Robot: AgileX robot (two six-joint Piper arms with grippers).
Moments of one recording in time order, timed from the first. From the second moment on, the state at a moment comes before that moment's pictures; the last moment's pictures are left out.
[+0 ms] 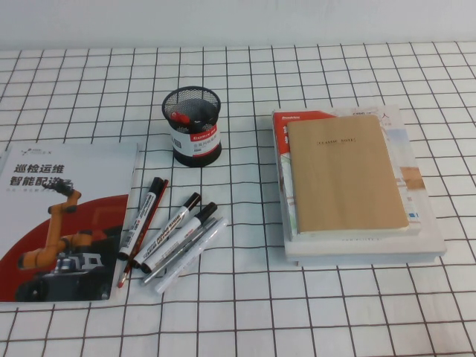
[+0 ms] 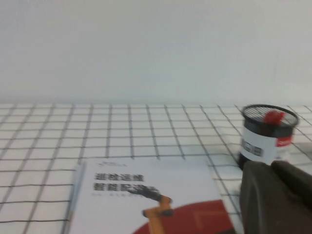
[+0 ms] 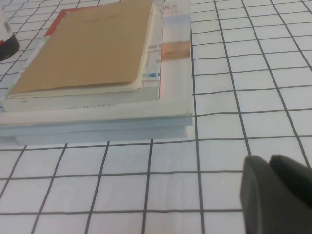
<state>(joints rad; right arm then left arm) 0.12 -0.02 0.03 0.14 0.37 0.03 -0.13 0.03 -0.13 -0.03 0.23 0.04</state>
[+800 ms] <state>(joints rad) 0.12 -0.02 0.03 0.14 0.37 0.03 -0.05 -0.01 0.02 -0.03 0.27 0.06</state>
